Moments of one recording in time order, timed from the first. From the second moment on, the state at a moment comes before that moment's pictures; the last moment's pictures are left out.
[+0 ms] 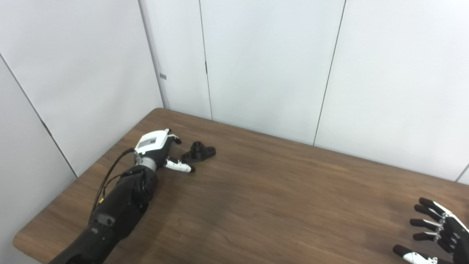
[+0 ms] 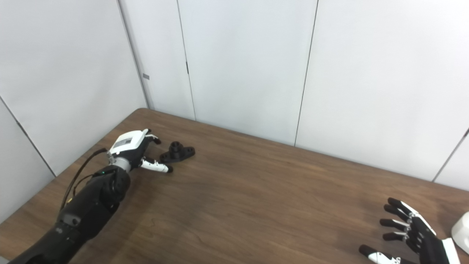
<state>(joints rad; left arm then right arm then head) -0.31 0.65 -0.04 0.24 0.69 0.37 -0.07 -0.12 -0.18 0.00 -0.10 -0.14 0.00 0.08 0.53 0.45</state>
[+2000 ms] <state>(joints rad) -0.41 0.57 -0.12 0.53 0.53 0.23 0.21 -0.10 -0.18 -0.01 -0.22 -0.15 0.10 0.08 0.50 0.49</state>
